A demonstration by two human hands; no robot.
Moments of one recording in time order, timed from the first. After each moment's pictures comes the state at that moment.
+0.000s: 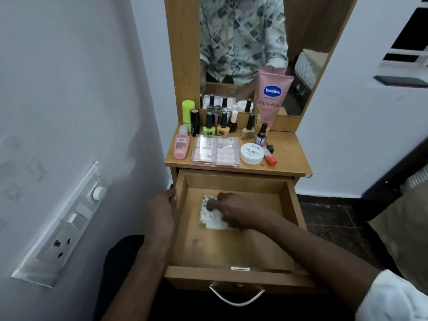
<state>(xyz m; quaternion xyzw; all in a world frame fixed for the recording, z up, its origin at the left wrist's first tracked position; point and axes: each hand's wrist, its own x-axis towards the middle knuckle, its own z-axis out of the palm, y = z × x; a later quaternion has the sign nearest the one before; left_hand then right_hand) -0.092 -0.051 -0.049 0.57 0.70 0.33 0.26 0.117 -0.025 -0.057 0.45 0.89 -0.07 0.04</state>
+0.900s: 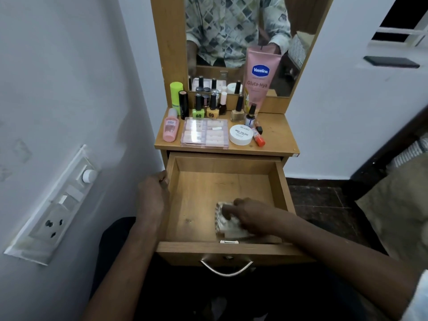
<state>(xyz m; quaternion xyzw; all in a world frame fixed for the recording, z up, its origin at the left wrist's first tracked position) -0.087 -0.059 -0.041 0.54 0.72 0.32 0.28 0.165 -0.086 -0.065 0.46 0.87 -0.15 0.11</state>
